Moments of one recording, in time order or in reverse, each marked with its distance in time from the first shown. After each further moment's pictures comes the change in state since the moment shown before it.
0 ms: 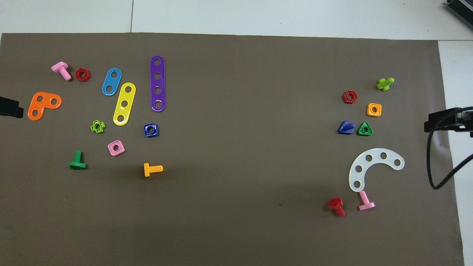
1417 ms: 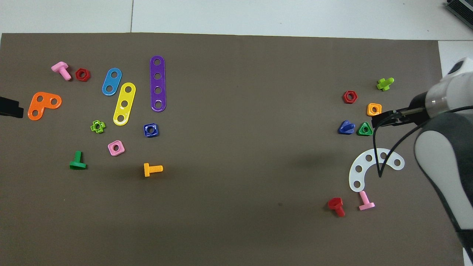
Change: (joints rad) left arm 0.000 0.000 0.000 0.000 0.000 0.000 0.000; right arm 0.045 0.118 0.009 -0.229 0.051 0.355 -0.254
